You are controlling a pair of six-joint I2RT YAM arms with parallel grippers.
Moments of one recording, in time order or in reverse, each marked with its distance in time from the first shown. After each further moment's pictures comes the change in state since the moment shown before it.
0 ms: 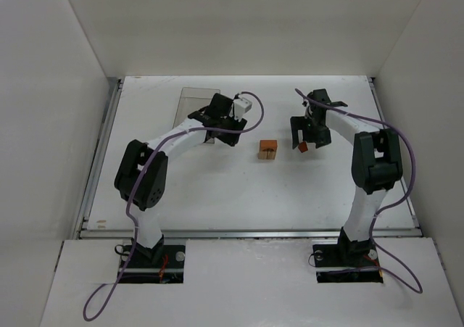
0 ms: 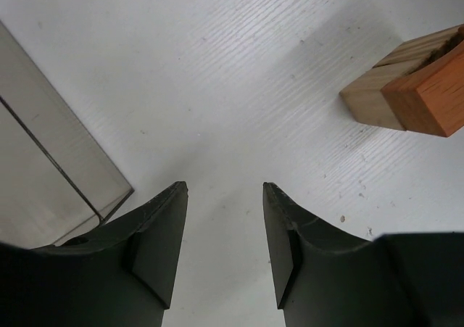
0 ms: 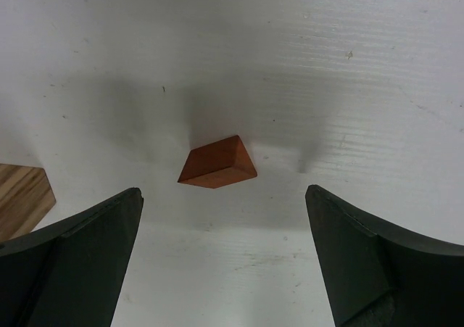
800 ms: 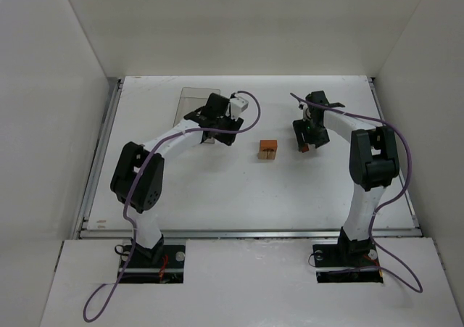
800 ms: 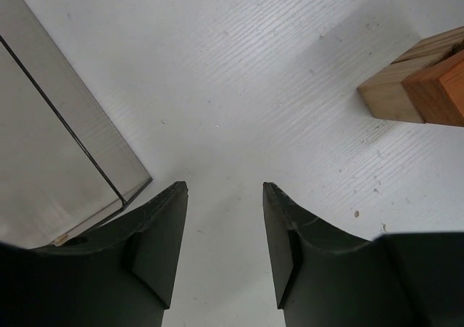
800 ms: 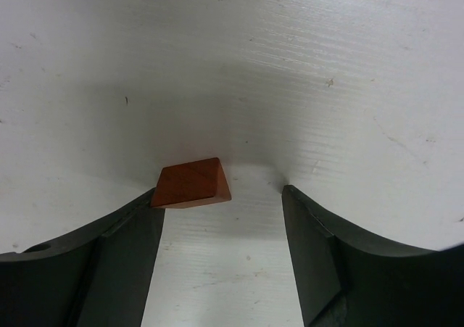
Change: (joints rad) left arm 0.023 -0.045 -0.044 0.015 -0.025 0.014; right arm 0.000 0.047 0.003 0.014 0.060 -0.146
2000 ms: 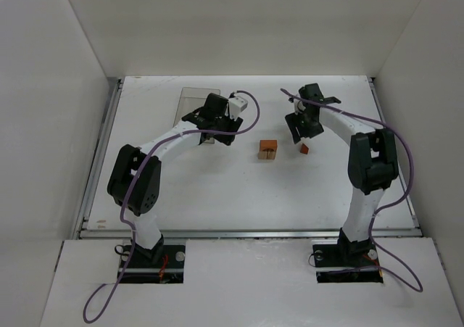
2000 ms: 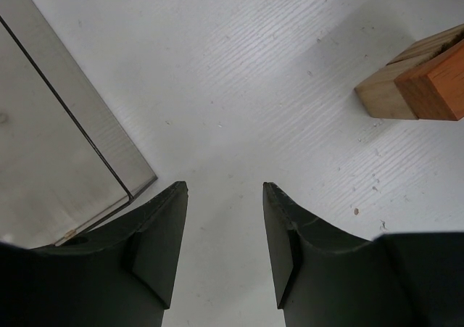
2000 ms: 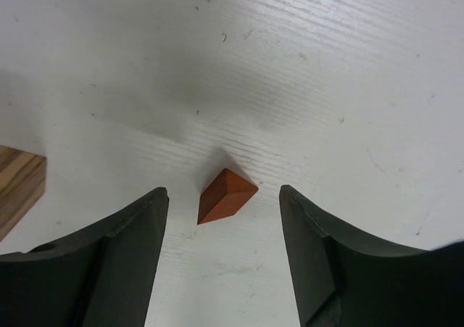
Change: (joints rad) left arm 0.002 -0.038 -0.027 0.021 -0.003 0.011; right arm 0.066 -0.017 0.077 -0.023 0.014 -0.119
